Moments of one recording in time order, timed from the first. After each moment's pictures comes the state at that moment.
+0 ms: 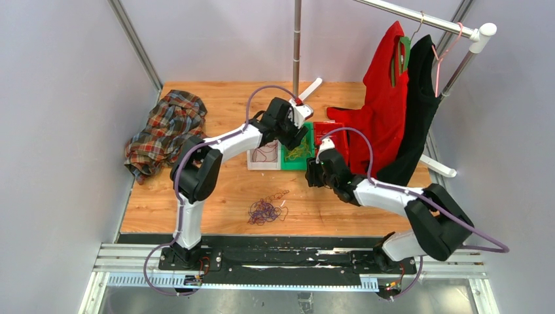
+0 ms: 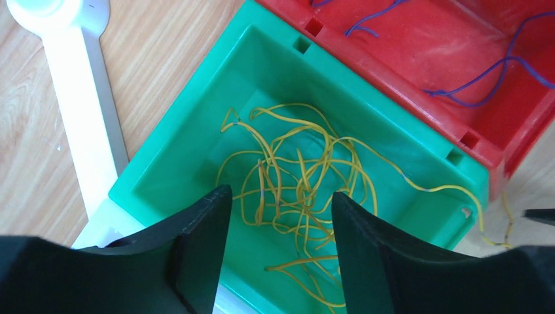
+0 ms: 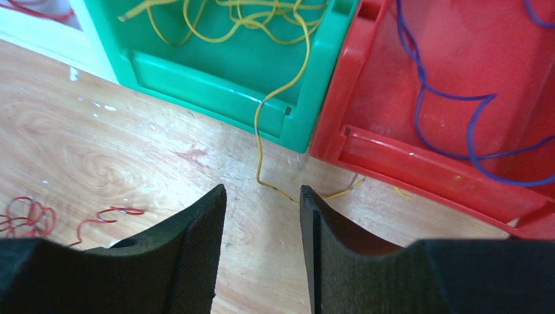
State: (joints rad) left arm -0.62 2.03 1.49 -0.16 0.20 0.24; right arm 0.67 1.38 0.59 0.16 0.14 0.30
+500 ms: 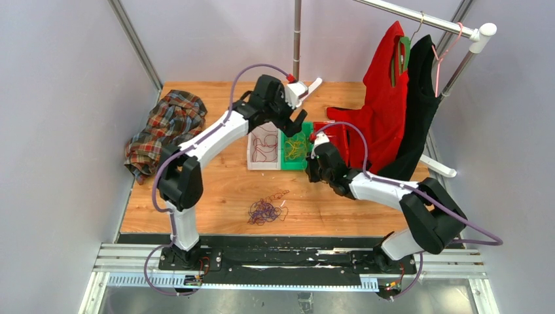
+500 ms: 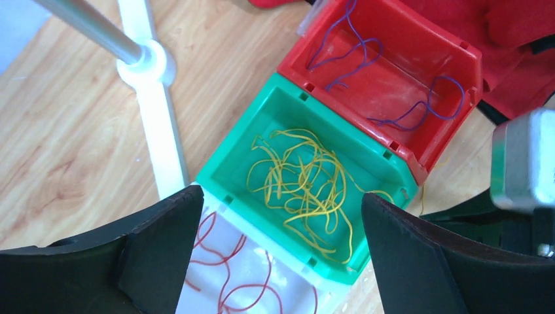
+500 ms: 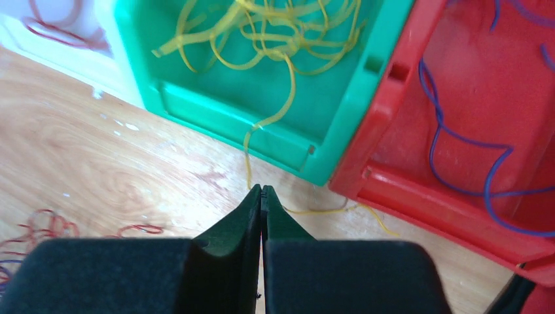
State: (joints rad) left arm -0.59 1.91 1.67 -0.38 0.28 0.24; right arm 0.67 1.48 0.67 0.15 0.10 0.27
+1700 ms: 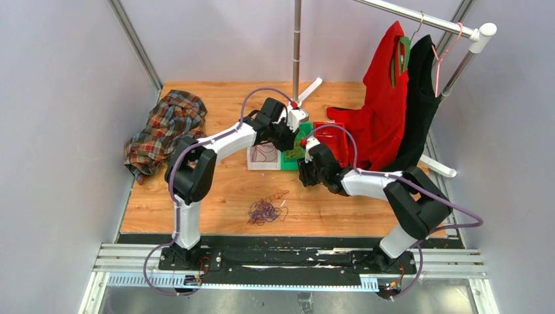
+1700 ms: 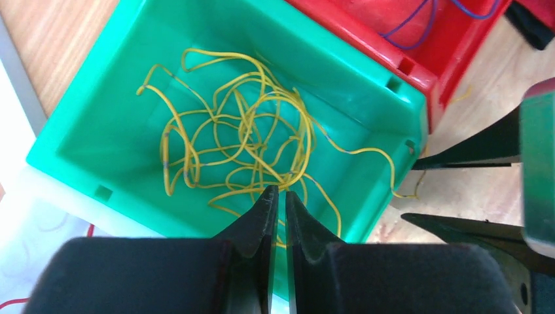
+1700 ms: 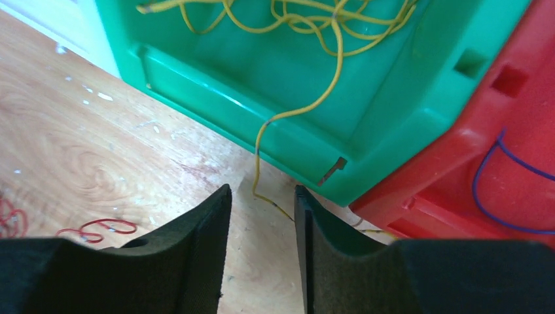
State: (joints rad) left arm -0.58 1.99 1.48 -0.31 0.40 0.25; right arm 0.67 1.58 0.71 0.14 0.03 0.18
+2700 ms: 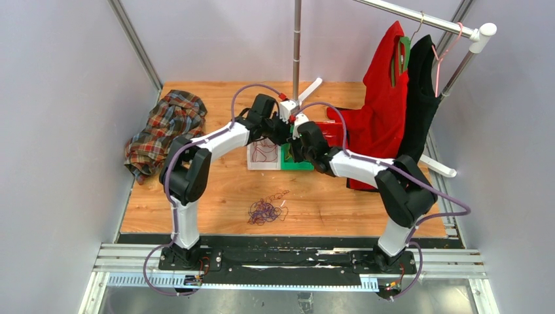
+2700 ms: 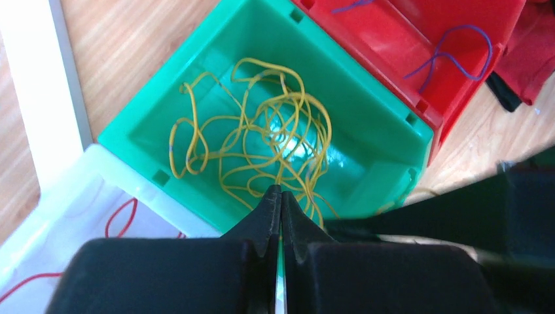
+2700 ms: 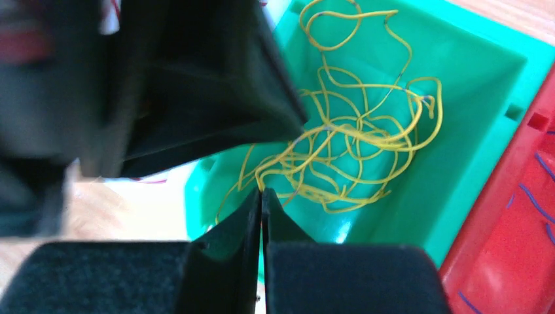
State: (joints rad) left arm -0.53 1.95 1.44 -0.17 0.42 0.10; right arm 0.67 1.72 1.01 0.11 0.05 0.16
